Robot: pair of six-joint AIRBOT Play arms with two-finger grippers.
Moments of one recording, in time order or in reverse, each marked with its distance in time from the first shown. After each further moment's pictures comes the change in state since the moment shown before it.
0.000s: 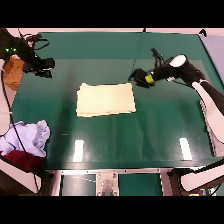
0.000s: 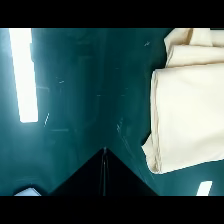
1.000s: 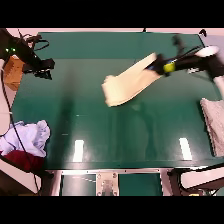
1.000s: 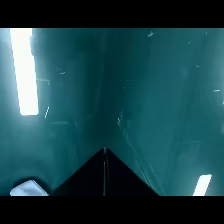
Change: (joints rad) left arm 0.000 0.000 0.000 0.000 -0.029 -0.001; right arm -0.232 0.076 0.175 0.177 0.187 -0.055
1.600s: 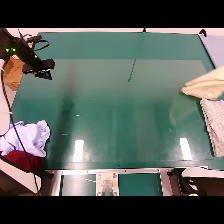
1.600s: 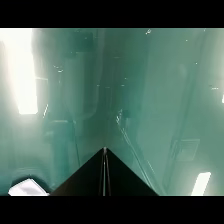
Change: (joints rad) left arm 0.000 0.000 0.000 -0.005 -0.006 0.000; right arm -0.756 0.116 0.145 -0.012 0.143 0.076
